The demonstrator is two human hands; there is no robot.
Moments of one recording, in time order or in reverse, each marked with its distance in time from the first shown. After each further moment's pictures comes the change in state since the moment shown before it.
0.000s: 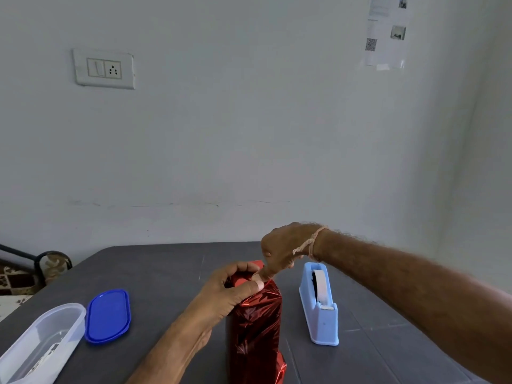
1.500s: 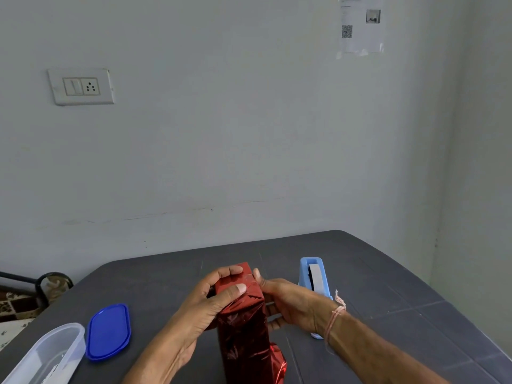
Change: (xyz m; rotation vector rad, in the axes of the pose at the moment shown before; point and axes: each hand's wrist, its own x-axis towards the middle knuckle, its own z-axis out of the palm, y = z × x) left_hand -0.004 -0.009 -0.006 -0.036 0.012 -0.009; right_hand 0.005 -0.006 0.141 1.703 -0.004 -0.091
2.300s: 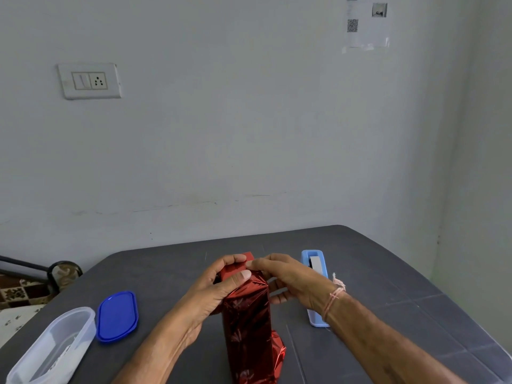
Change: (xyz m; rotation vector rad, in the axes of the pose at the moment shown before) left_hand -0.006 0.005 0.004 0.056 -0.023 -0.005; right_hand -0.022 -0.031 0.012 -0.089 0.225 -0.054
